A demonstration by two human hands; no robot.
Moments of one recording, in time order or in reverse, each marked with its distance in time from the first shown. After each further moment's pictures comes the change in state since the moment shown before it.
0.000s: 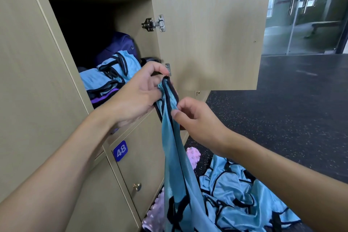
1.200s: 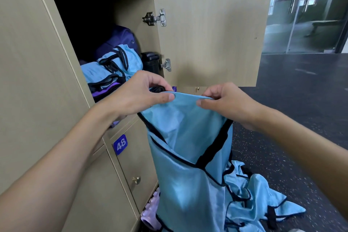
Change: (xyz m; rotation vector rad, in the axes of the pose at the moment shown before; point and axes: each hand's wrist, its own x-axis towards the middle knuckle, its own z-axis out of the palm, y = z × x) left_hand -0.003 -0.002 -0.009 0.551 0.074 -0.075; right_hand 0.003 -0.013 -0.064 -0.281 0.007 0.160
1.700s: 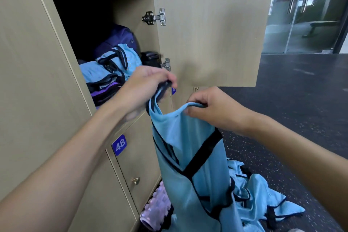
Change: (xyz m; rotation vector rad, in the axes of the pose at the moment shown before) left_hand 0.007 0.015 0.018 -0.368 0.152 -0.180; right_hand -0.003 -0.012 0.021 -0.202 -0.115 -0.243
